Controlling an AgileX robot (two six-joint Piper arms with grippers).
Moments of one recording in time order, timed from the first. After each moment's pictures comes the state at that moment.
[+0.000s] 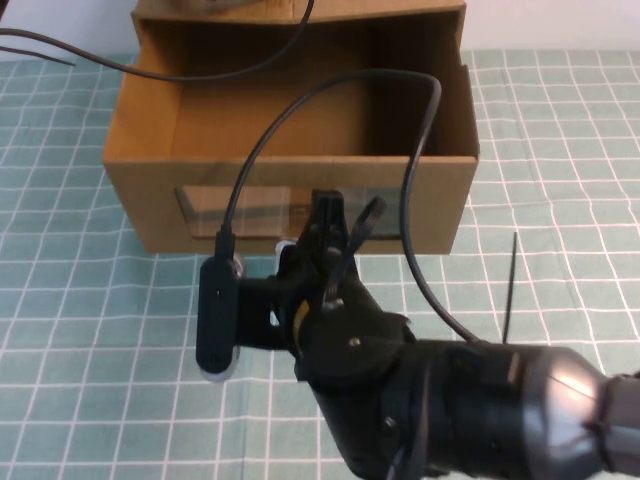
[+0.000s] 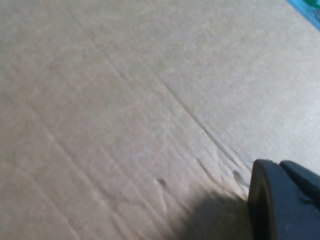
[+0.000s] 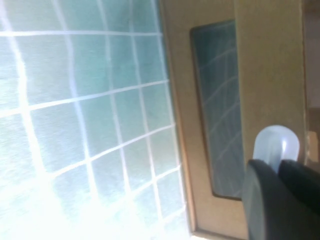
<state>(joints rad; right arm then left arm) 1.15 1.78 -1.23 -1.35 0.75 0.53 -0.17 2.19 -2.37 -0.81 1.17 0.53</state>
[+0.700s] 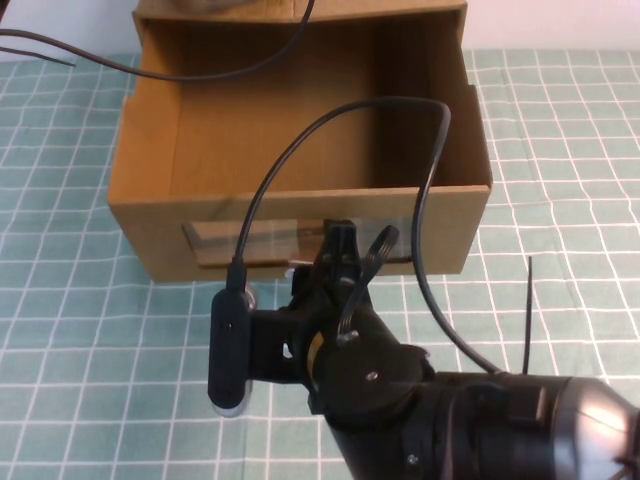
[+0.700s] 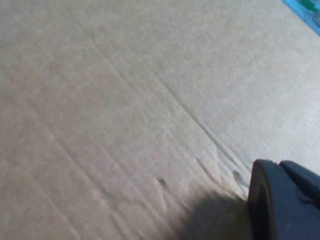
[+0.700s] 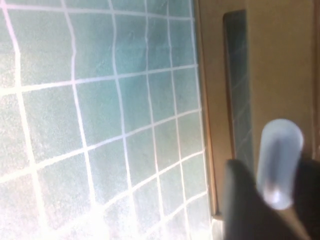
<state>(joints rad) 1.19 1.74 -1.15 -1.30 0.77 0.53 -0.17 2.19 -2.37 -0.83 1.16 0.53</state>
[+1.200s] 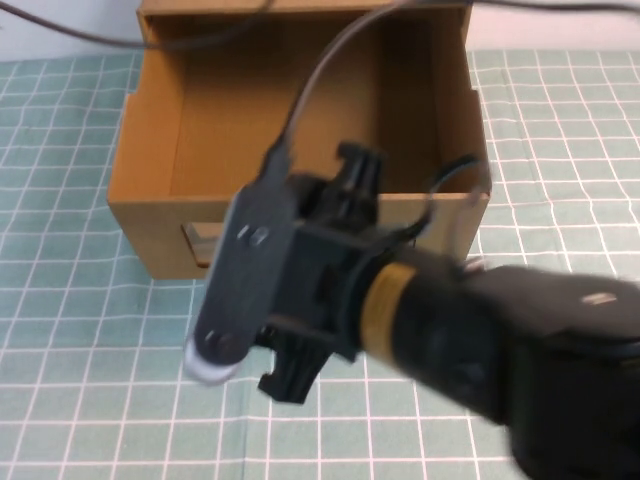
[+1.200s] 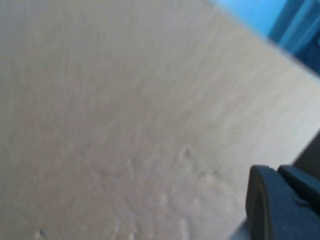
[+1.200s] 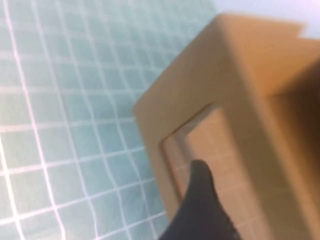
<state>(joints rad) 1.19 1.43 -1.15 -1.12 0.44 0.53 -0.16 1.98 -2.34 -0.70 1.19 0.56</state>
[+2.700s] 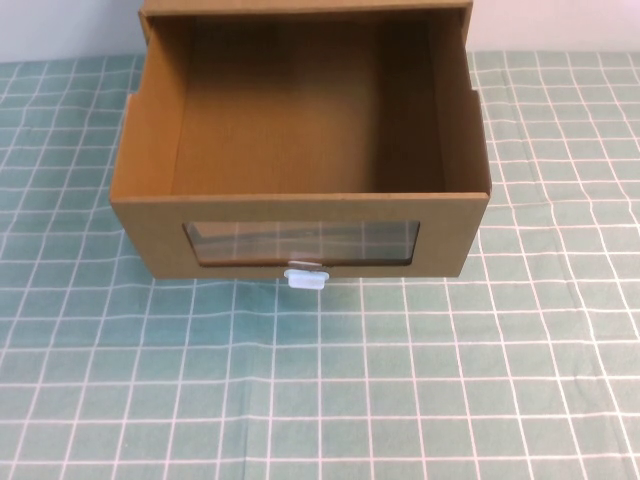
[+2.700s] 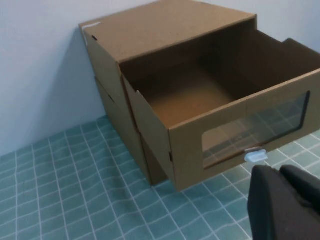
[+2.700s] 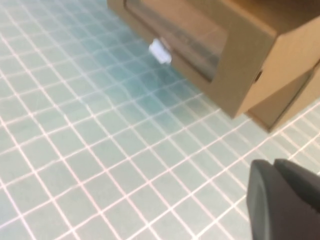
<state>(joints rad) 1.19 0.35 -0.64 -0.54 0.85 0.30 -0.16 0.12 -0.89 -0.25 1.04 0.34</state>
